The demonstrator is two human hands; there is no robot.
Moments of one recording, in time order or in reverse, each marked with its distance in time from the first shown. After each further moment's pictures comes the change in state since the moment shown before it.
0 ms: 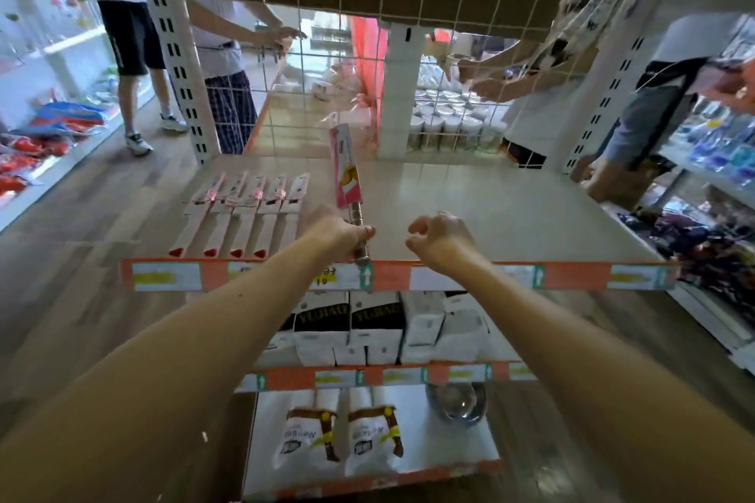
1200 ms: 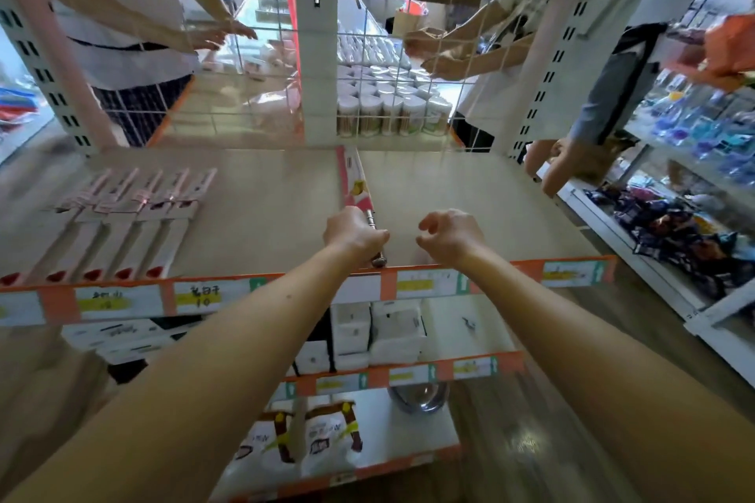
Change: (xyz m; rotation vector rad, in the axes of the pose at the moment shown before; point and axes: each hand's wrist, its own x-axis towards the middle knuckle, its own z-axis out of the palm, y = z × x) left_hand 0.027 0.064 0.139 0.247 -0.017 0.061; right_hand 0.040 0.121 -0.048 -0.063 -0.017 0.098
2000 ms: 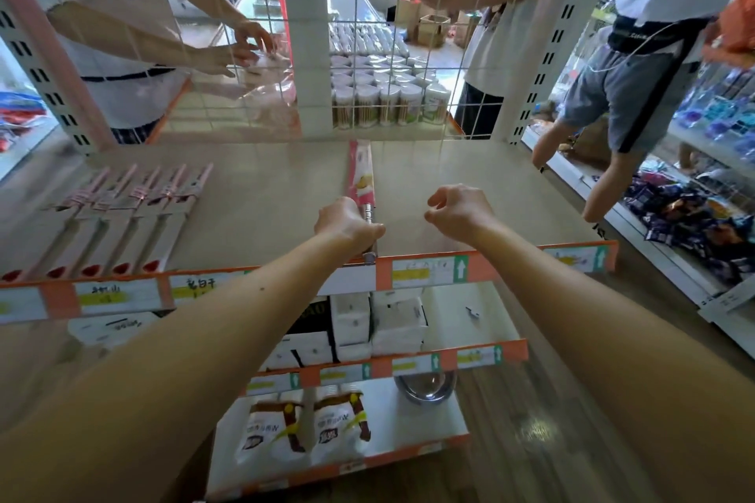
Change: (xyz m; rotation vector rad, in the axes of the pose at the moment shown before) left_hand -0.003 -0.001 -0.004 -0.002 -0.032 0.003; right_hand 0.014 0.012 -0.014 0.074 0.037 -0.006
